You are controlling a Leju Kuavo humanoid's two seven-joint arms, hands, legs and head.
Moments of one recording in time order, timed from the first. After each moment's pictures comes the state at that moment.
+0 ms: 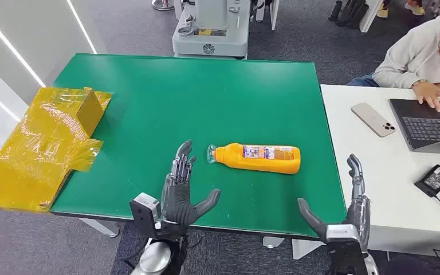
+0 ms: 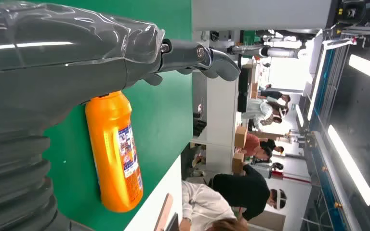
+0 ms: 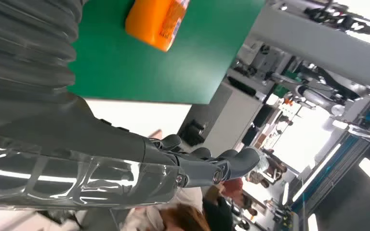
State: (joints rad) left arm -0.08 -0.22 -0.36 -1.24 -0.11 0.17 -0.54; right arm 0.13 0.16 0.21 -1.65 0.43 -0.14 -0.44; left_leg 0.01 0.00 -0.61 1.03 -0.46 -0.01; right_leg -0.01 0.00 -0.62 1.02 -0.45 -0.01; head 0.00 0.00
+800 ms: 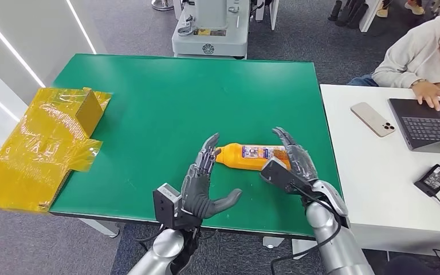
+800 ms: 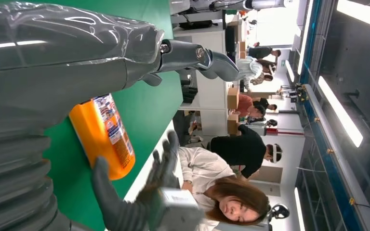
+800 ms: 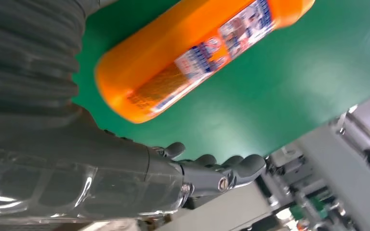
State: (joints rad) left arm -0.22 -0.23 -0.44 -1.10 -0.11 0.09 -0.57; right arm -0.44 0.04 0.37 -0.93 0.63 0.10 -0.32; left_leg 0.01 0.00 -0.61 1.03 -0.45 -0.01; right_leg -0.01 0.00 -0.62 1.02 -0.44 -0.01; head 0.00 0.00
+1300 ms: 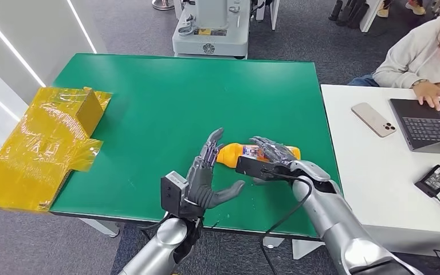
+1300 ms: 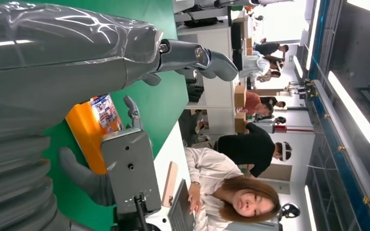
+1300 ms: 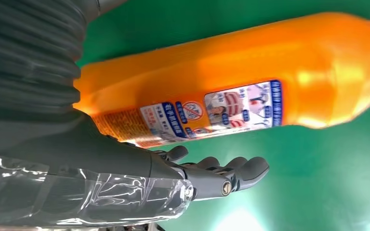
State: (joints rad) left arm -0.31 -0.23 -0.45 -0.99 -0.07 0.09 -0.56; right arm -0.73 0.03 0.60 -0.55 0.75 0.29 -0.20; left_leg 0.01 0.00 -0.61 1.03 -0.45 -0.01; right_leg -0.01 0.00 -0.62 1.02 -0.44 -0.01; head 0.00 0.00
